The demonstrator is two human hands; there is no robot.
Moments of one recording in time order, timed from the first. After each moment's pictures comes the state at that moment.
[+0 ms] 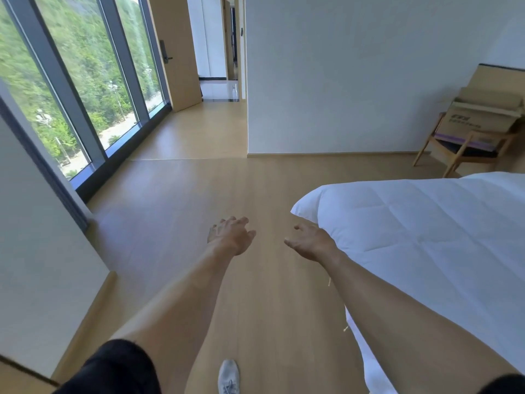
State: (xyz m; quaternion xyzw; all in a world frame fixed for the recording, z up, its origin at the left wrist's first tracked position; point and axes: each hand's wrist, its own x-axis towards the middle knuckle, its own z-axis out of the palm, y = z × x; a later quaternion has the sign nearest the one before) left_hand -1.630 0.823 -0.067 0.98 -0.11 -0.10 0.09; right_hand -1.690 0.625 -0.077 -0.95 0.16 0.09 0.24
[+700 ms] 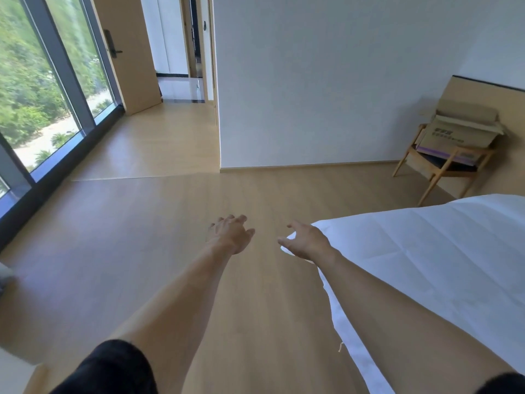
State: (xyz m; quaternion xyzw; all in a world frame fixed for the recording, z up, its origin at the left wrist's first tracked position) left_hand -1.221 0.757 -0.068 0.97 -0.18 -0.10 0.12; right_hand -1.317 0.585 -0.048 -0.95 0.21 0.07 0.23
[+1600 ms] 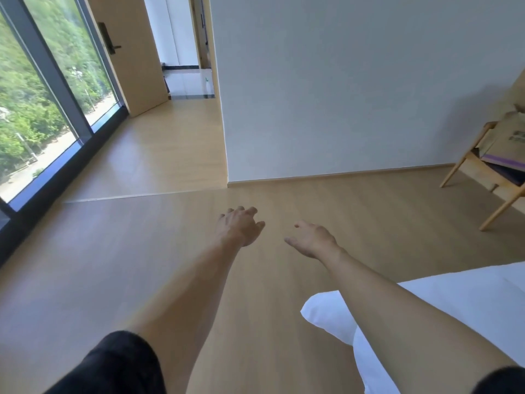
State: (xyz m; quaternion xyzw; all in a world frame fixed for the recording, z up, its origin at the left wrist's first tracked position) left_hand -0.788 0.570 -0.072 0.98 -0.18 -0.09 0.08; right_hand -0.863 0.395 -0.091 -0.95 0.20 0.11 0.21
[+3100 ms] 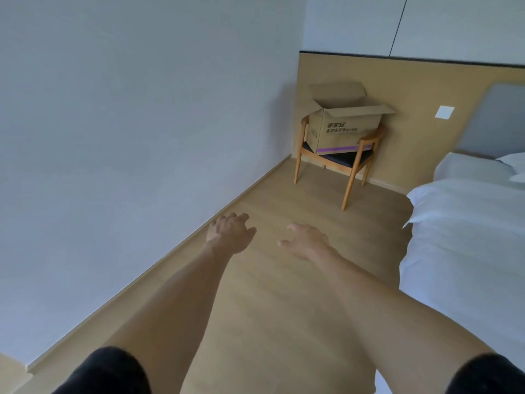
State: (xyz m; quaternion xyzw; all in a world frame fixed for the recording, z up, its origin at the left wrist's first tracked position) left_hand -0.350 -0.090 -0.070 0.84 -0.53 -0.12 0.03; right_hand -0.528 -0.168 -0.088 -0.82 0.54 0.03 0.20
